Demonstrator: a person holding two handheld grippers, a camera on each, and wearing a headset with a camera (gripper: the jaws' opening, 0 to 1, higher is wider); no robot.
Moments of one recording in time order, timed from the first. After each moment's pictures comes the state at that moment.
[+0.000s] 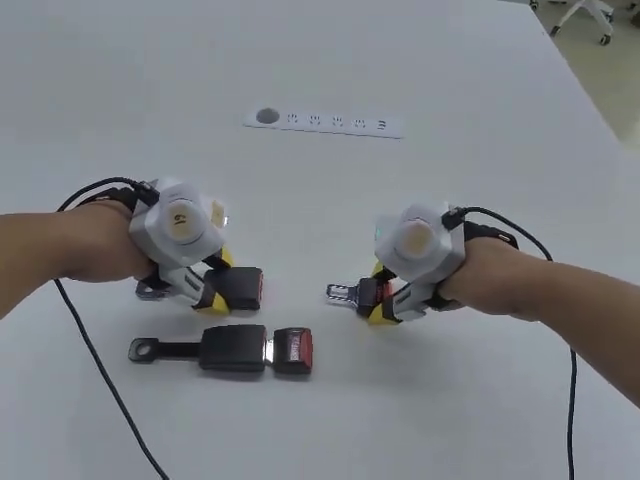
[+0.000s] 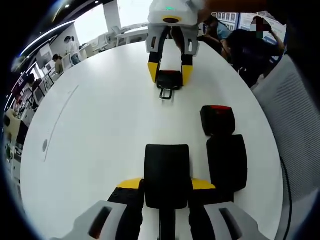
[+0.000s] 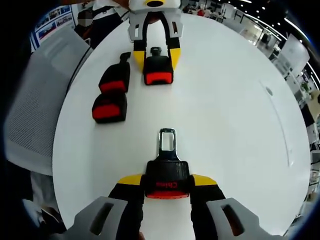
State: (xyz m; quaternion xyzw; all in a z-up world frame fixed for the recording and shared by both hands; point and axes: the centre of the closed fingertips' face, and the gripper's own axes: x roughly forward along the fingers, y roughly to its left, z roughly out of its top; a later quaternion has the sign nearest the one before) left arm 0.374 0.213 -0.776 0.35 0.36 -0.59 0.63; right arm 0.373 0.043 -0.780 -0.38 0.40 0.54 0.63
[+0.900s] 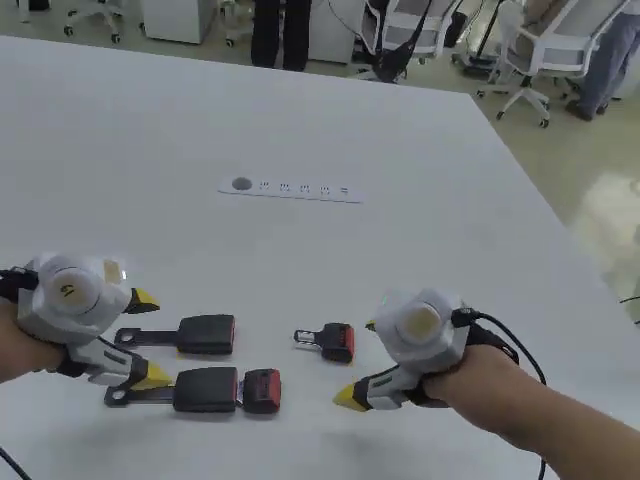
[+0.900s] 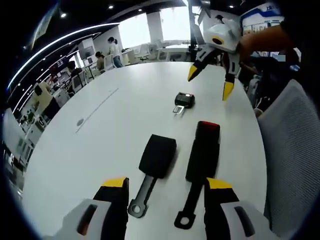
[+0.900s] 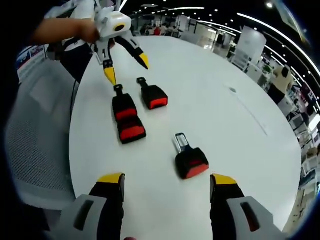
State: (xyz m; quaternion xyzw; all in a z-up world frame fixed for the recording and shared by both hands) left arm 0.334 0.271 -0.721 0.25 0.32 -0.46 0.79; right arm 0.311 0.031 -0.733 -0.29 0.35 0.44 0.77
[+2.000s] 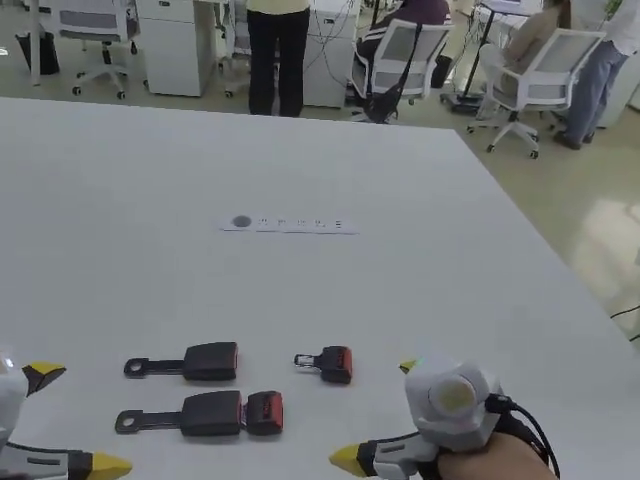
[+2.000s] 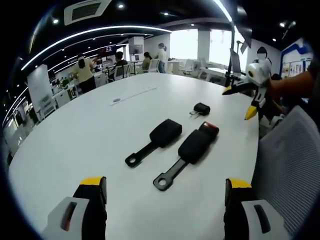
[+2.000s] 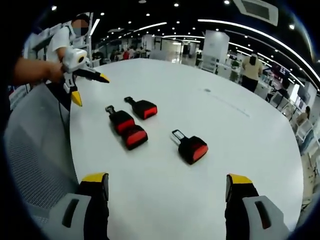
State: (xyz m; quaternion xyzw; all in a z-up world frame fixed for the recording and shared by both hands) left arm 0.273 0.322 -0.712 0.13 0.31 -0.36 0.87; right arm 0.283 0.016 -0.727 -0.17 0.31 0.35 0.87
